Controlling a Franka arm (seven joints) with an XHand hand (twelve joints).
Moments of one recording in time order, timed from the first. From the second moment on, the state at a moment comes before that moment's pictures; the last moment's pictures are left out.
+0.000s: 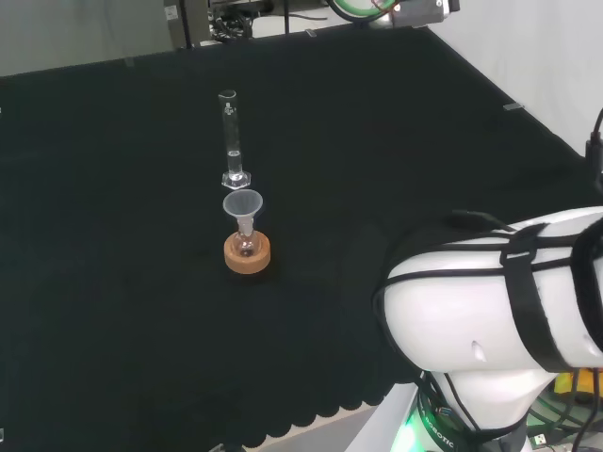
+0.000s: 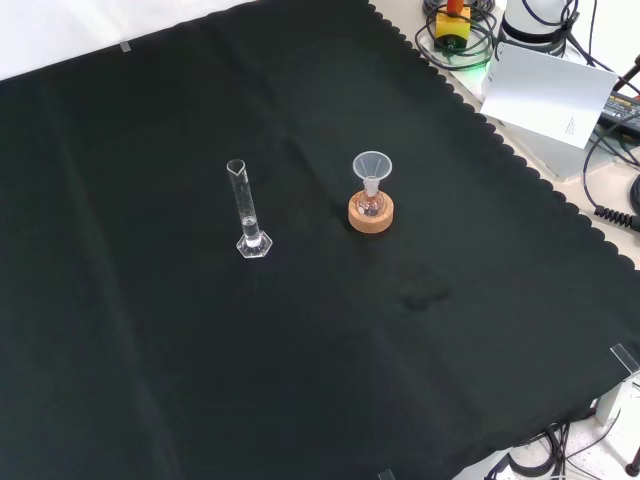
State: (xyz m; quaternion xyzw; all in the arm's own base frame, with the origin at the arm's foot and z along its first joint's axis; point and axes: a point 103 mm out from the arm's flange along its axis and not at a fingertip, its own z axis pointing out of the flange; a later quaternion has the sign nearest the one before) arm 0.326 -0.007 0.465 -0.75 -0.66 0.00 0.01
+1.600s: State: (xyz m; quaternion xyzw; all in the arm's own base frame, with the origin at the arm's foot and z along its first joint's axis) arm 0.496 -0.049 0.286 -0.72 -0.69 0.03 0.07
